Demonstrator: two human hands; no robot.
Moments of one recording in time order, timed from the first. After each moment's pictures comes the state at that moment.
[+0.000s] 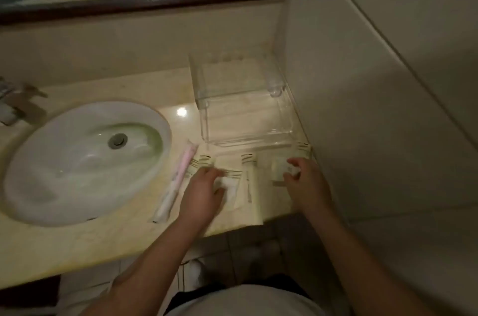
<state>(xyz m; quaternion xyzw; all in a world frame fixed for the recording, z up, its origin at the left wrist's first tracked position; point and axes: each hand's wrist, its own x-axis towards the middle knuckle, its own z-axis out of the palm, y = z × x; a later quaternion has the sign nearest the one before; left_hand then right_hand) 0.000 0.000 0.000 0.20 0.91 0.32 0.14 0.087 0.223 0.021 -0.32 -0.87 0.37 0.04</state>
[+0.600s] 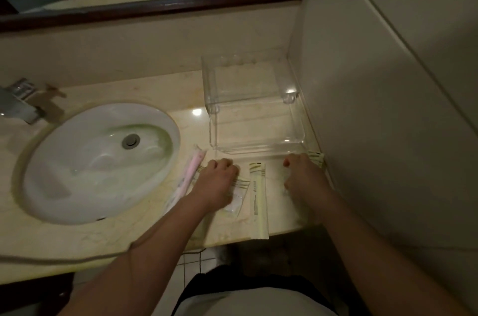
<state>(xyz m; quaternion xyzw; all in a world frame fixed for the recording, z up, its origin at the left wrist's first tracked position) -0.047 0.029 0.006 0.34 0.92 0.04 0.19 0.020 0.249 0.003 -0.23 -0.93 0.22 -0.16</state>
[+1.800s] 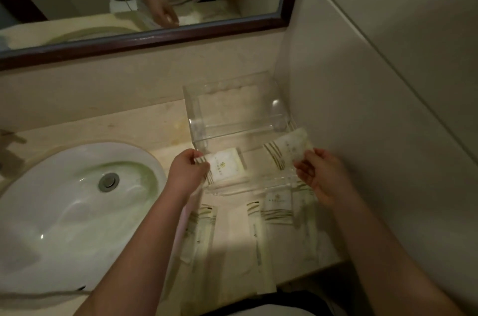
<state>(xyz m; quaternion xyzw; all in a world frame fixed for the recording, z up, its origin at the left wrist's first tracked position) -0.172 0.049 0.034 -0.04 0.83 0.51 0.23 -0.038 0.284 0.068 -0.44 -0.45 0.77 0.08</state>
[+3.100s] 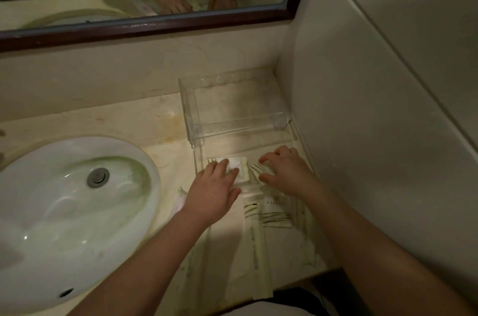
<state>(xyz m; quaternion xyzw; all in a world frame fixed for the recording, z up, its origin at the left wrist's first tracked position) -0.134 0.064 -0.006 0.39 0.91 0.07 0.14 -0.084 0.273 0.020 -0.14 -0.96 0.18 -0.18</state>
